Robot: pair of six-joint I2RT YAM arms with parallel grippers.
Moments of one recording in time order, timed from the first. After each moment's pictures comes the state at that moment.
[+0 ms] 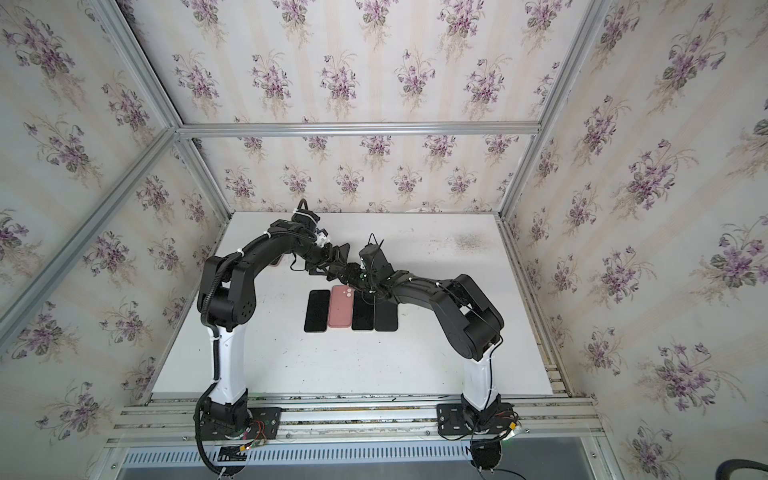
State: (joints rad) left arm -0.27 2.18 1.79 -0.90 0.51 -0.41; right arm 0.65 1.94 1.19 0.12 -0.29 1.01
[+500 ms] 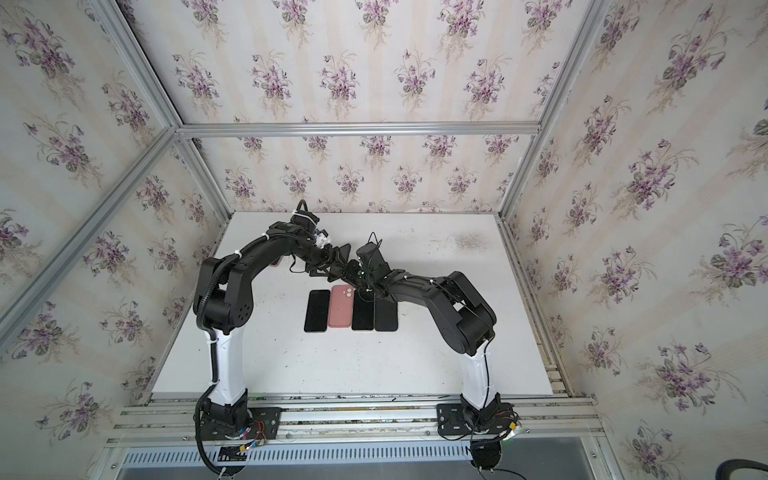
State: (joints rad) left arm -0.28 2.14 1.74 -0.86 0.53 -0.41; right arm 0.65 1.99 1.23 0.15 -0.24 1.06
